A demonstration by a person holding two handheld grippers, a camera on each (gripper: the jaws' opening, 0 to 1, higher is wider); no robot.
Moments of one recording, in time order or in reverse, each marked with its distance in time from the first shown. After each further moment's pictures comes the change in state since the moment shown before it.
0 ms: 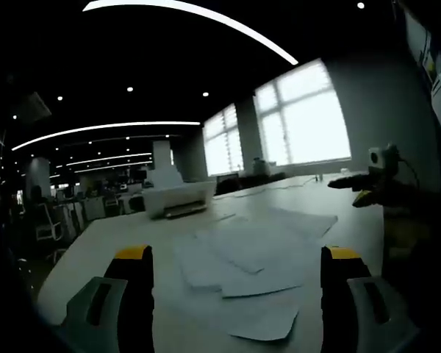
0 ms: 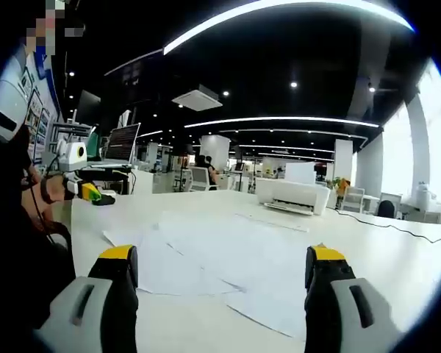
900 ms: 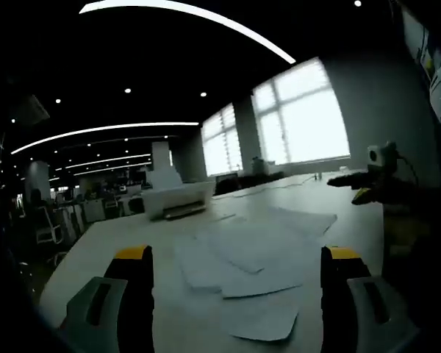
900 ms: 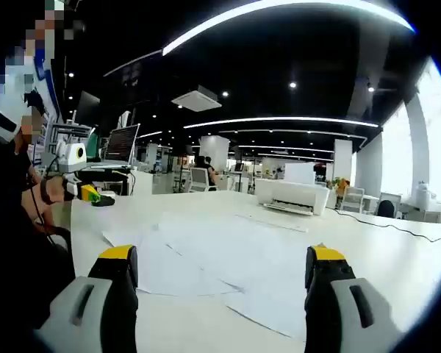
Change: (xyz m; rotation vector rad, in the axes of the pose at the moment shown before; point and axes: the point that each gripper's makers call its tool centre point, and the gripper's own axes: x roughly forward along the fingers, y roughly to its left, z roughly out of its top) left arm 0.001 -0.002 0.001 0.018 0.002 -0.003; right arm -0.002 -0.002 0.000 0.006 -0.004 -0.002
